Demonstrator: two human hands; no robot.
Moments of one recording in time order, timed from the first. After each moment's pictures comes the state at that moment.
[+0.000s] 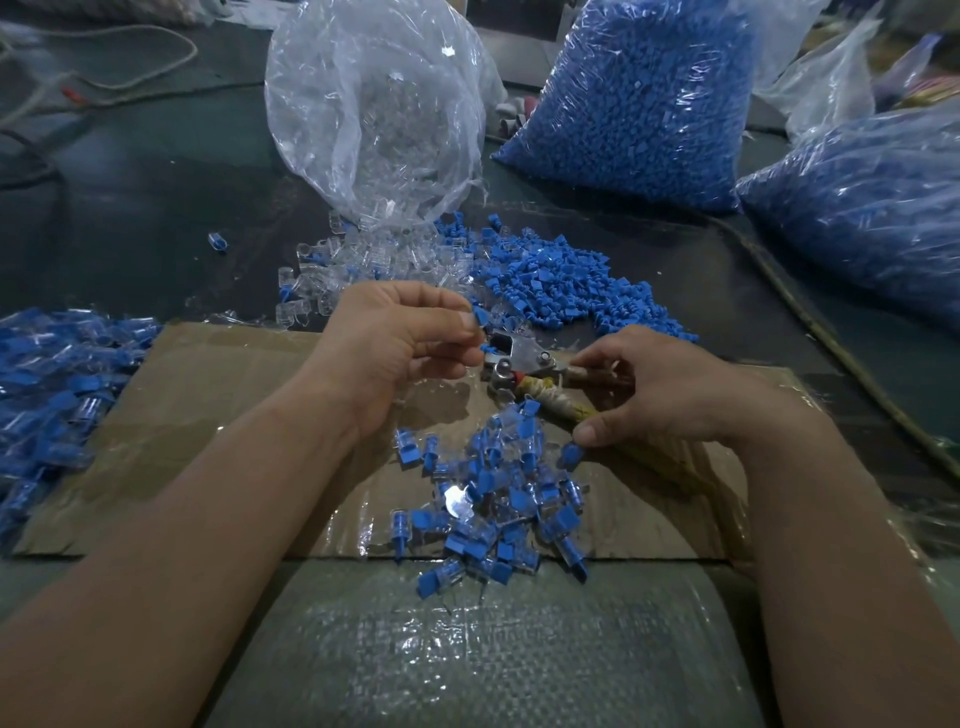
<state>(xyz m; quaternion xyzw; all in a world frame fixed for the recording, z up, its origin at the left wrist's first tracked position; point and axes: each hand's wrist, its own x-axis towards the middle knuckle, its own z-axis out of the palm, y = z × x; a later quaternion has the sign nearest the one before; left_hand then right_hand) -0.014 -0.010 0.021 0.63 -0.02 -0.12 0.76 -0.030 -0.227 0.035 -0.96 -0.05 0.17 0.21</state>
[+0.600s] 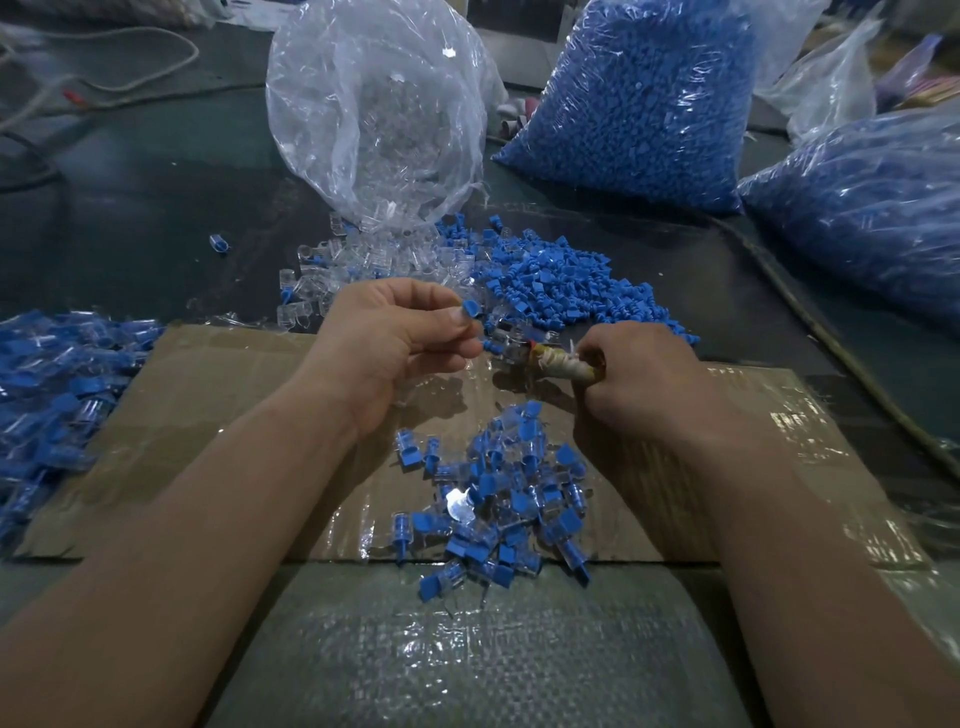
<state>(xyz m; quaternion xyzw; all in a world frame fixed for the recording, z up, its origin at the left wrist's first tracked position) -0.011 -0.009 0.019 0.61 -0.02 -0.11 0.78 -0.023 -0.205 0.022 -1.00 -0.01 0.03 0.09</state>
